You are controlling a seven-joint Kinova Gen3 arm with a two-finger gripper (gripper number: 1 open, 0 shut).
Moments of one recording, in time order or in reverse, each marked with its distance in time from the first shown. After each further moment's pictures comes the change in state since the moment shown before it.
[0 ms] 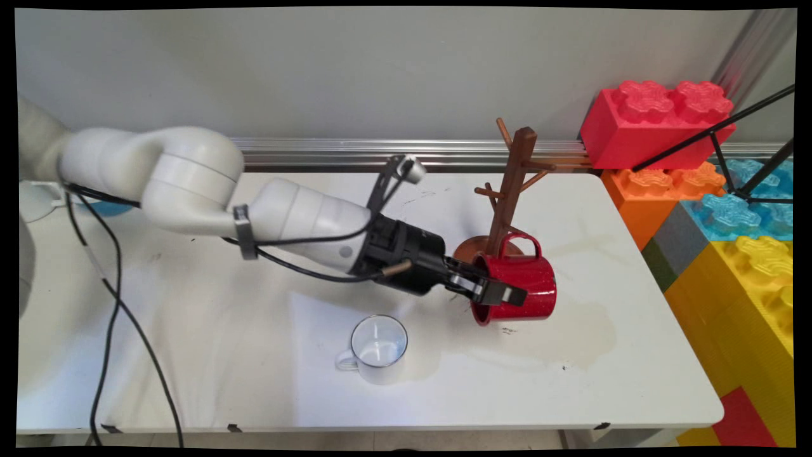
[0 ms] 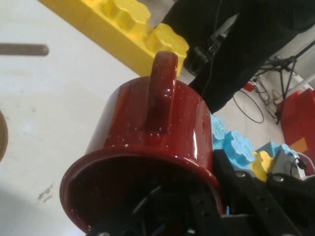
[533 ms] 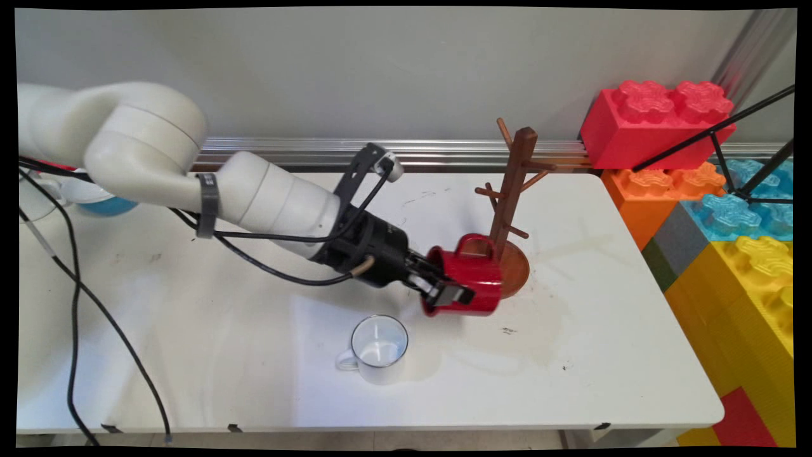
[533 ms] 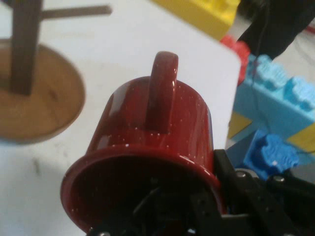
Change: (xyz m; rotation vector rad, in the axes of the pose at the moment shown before) arm 0.009 0.007 -0.039 0.170 -0.155 0.109
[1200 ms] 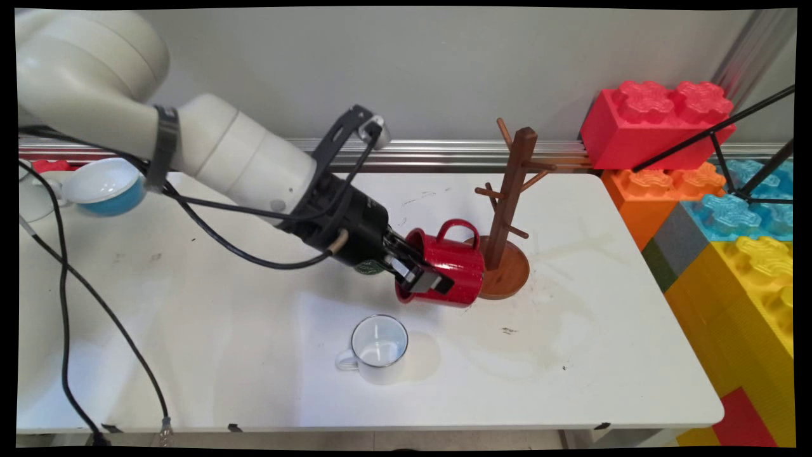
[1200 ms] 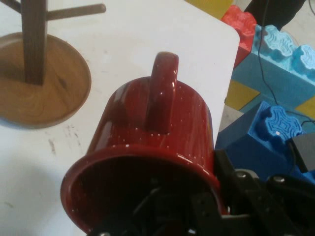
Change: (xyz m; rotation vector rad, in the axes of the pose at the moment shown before) arm 0.032 0.026 -0.047 0.044 -0.095 0.053
